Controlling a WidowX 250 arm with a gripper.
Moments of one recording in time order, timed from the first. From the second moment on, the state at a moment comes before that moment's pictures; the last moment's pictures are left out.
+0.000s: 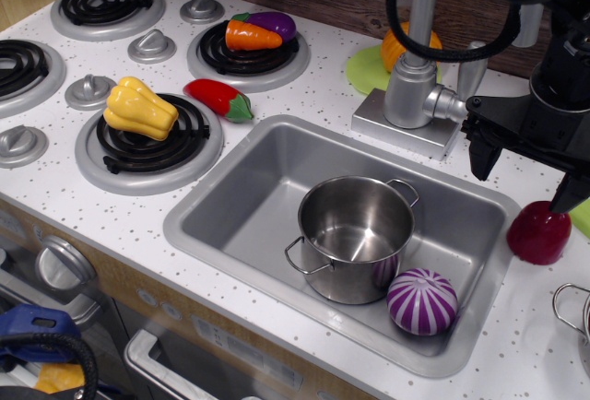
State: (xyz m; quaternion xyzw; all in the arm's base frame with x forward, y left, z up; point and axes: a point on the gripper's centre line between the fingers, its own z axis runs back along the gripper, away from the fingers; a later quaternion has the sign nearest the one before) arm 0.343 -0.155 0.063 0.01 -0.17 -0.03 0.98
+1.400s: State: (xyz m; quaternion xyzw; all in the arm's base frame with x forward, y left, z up) arm 0.362 -0.184 0.028 -0.04 -0.19 -0.01 0.98
